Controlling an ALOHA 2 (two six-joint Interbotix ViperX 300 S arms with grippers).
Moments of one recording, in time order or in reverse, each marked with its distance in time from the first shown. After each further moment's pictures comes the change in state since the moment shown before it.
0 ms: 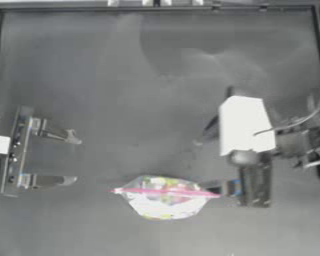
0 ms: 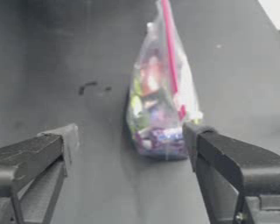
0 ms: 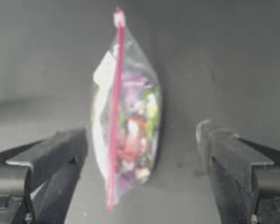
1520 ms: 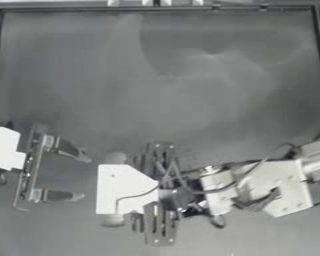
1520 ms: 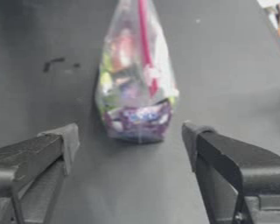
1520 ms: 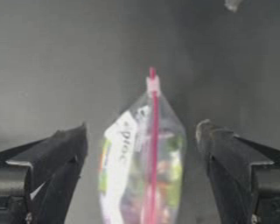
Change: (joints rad) left arm -0.097 0.169 0.038 -0.061 -0.167 0.005; right arm 0.066 0.509 -0.460 -0.069 0.173 0.015
